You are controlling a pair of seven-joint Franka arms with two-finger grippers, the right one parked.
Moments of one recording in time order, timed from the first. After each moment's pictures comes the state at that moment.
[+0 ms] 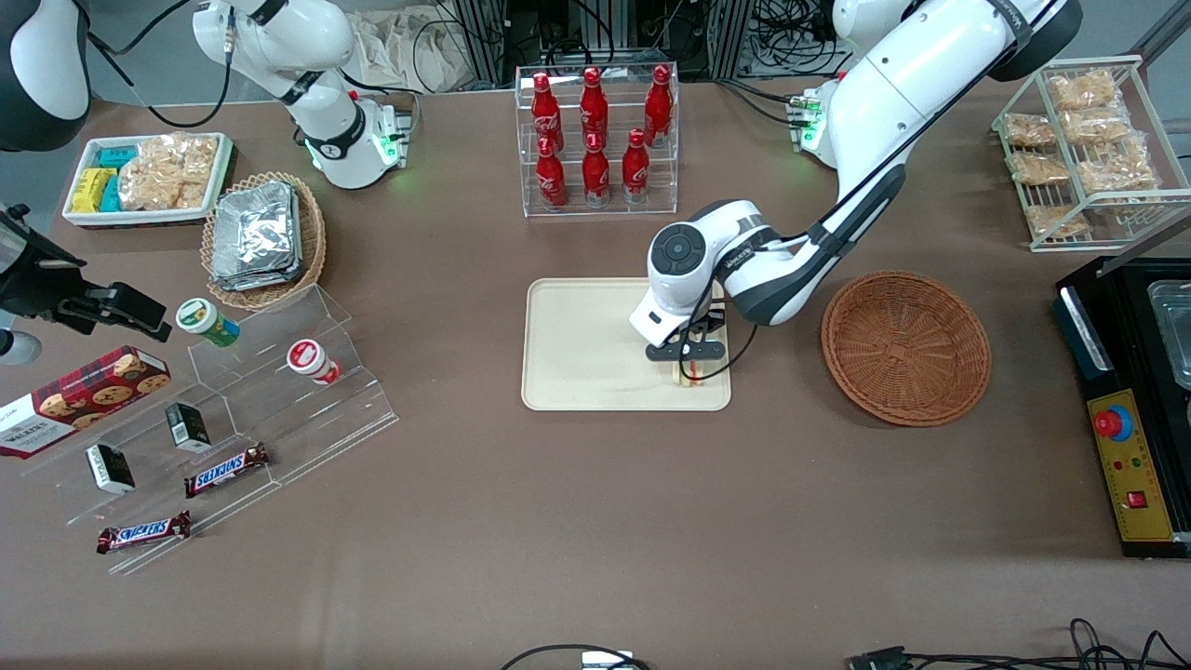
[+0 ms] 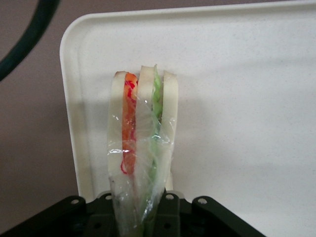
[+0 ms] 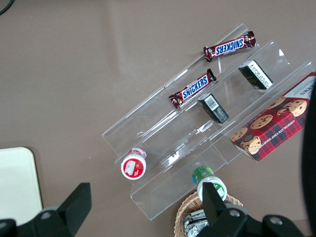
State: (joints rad) arm -0.05 0.63 -0.72 -1.94 0.57 2.21 -1.06
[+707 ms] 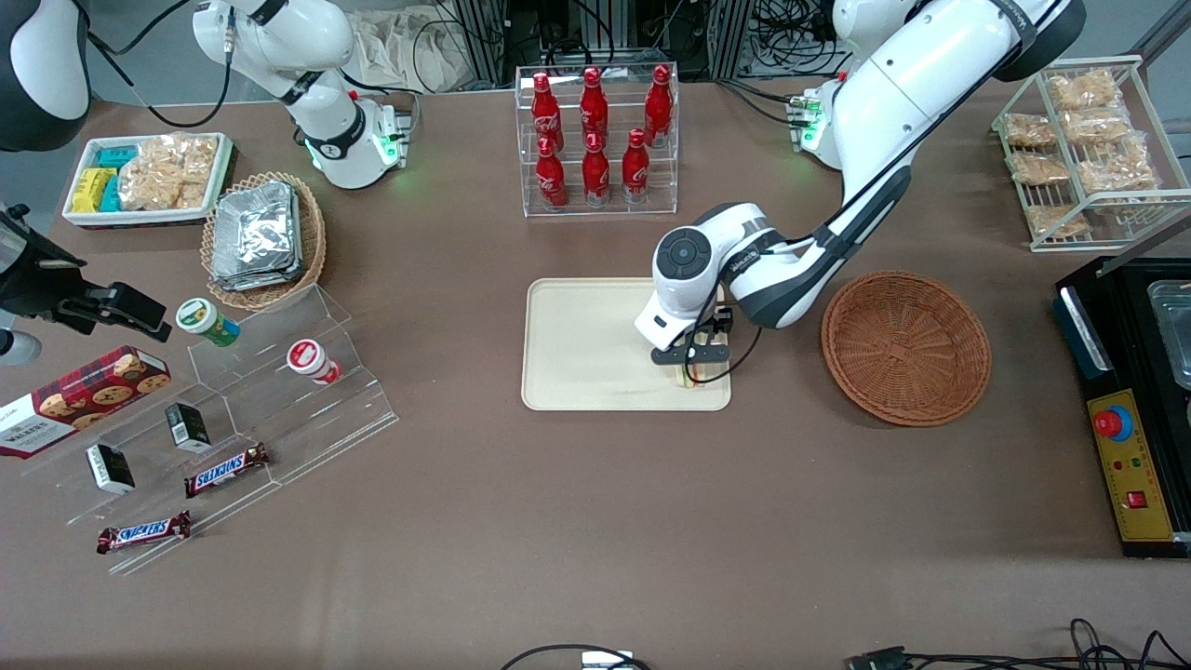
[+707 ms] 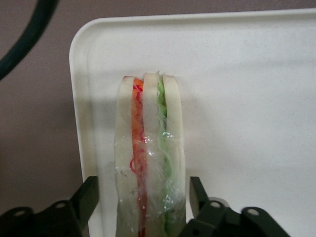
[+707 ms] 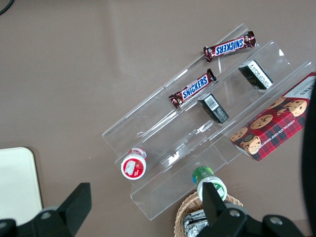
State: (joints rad) arm -0.04 0.63 -0.72 -1.94 0.57 2.21 -1.06
